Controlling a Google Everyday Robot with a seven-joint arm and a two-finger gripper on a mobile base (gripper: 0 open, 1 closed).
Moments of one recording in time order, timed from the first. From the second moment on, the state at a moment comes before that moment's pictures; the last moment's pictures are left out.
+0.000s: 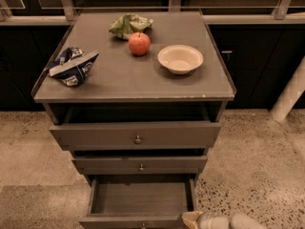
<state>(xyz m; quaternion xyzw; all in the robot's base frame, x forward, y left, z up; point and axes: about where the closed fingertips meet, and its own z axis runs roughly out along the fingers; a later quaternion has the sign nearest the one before) 0.415 -0.169 0.233 -0.28 0.85 0.29 0.33</state>
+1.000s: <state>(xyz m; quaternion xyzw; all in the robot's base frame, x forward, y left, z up) 0.433 -0.166 0.271 -0.31 0.84 0.27 0.35</state>
